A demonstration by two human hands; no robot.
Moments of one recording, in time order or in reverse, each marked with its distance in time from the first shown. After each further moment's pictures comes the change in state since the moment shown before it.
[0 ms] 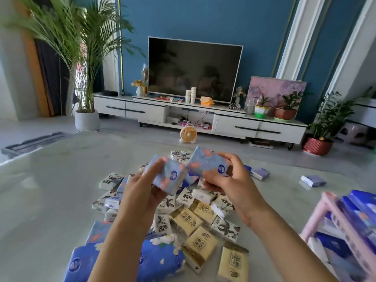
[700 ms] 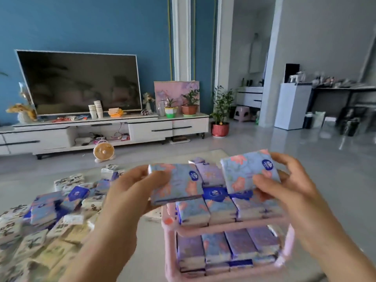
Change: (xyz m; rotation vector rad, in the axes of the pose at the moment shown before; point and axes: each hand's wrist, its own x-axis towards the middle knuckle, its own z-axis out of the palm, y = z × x) left_hand -0.151 -0.097 0.215 0.506 -0.459 0.066; right_hand -0.226 -0.072 -0.260 0.001 0.614 -0.232
